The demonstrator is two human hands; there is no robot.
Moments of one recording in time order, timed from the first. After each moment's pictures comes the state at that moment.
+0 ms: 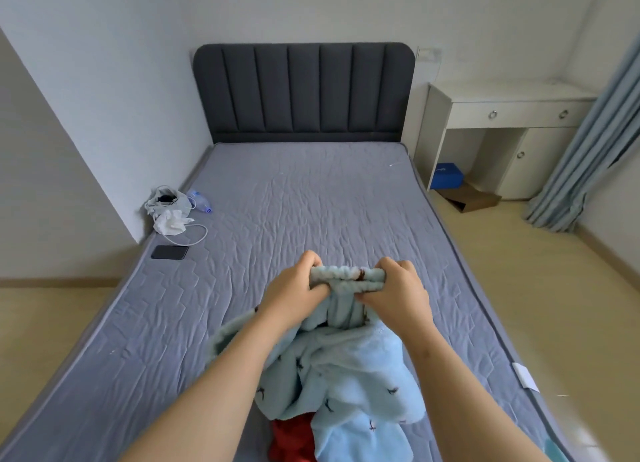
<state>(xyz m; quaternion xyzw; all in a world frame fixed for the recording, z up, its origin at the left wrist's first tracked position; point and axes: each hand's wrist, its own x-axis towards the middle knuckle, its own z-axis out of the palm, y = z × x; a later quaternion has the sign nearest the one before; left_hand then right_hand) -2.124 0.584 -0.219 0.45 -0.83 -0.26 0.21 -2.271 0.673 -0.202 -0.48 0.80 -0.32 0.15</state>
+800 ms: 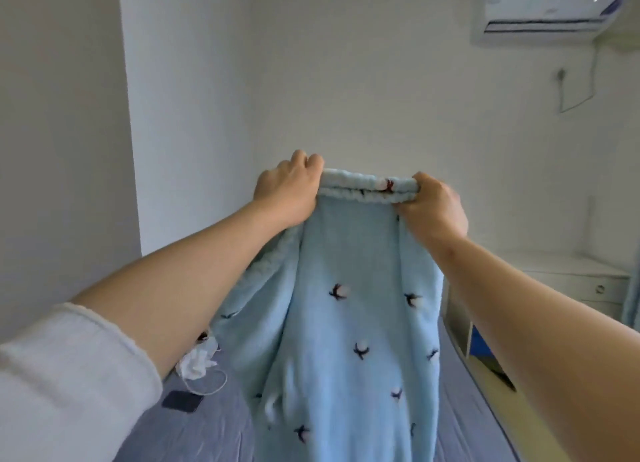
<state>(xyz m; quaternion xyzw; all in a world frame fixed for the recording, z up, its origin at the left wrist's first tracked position) -2.096 0.503 0.132 0.46 -0.79 0.29 0.30 -2.288 0.560 0.107 -0.53 0.68 -0.49 -0.14</state>
